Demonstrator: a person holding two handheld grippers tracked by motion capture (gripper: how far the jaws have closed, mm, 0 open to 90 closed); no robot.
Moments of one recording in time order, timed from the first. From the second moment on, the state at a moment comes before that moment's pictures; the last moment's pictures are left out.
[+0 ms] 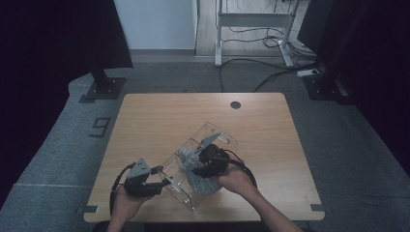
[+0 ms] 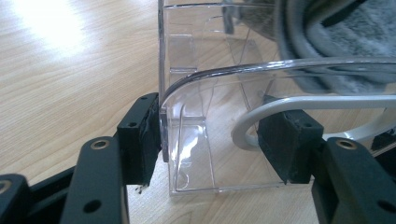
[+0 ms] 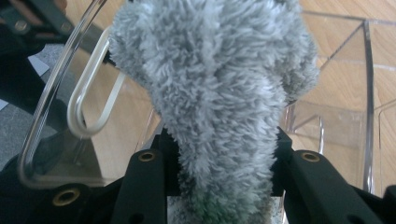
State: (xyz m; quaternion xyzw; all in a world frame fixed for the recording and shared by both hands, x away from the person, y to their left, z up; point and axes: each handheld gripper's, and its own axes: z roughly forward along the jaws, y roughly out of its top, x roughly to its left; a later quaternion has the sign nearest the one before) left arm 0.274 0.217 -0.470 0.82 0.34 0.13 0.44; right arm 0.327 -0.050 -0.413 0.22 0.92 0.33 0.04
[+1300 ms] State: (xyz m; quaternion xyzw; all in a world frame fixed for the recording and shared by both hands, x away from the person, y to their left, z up) left arm 0.275 0.214 -0.470 0.82 0.35 0.13 0.44; right arm 0.299 -0.085 -0.468 0.23 0.92 0.32 0.05
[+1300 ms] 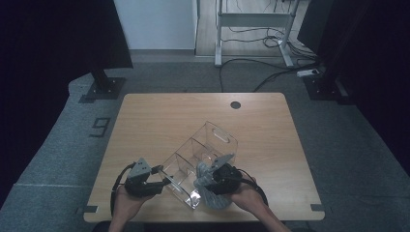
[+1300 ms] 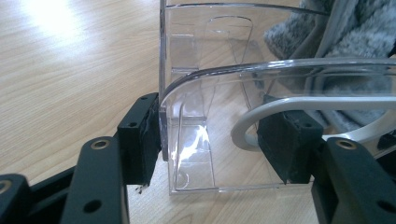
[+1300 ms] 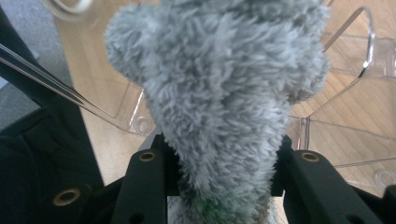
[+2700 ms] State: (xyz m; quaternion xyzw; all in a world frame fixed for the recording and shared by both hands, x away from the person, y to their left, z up) left arm 0.307 0.207 -0.471 0.81 0.36 0.15 0.44; right arm 0.332 -0.087 -0.509 0.28 0.91 0.31 0.05
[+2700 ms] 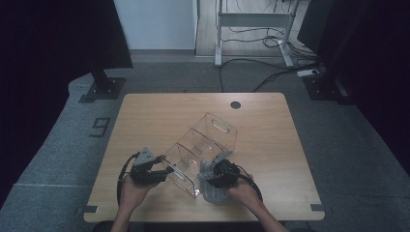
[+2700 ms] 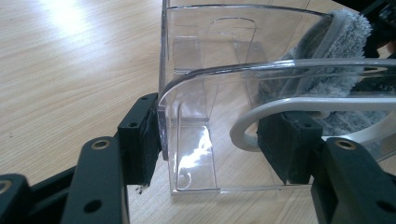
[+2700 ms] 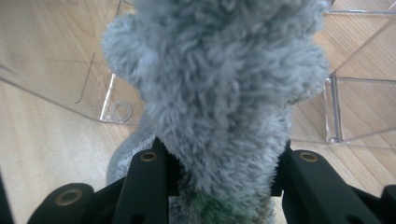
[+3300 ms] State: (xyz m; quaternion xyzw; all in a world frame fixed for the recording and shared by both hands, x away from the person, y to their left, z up) left arm 0.293 0.219 -0.471 0.82 0.35 0.15 0.43; right arm 0.318 -0.112 -0.448 0.27 0.90 0.34 0.04
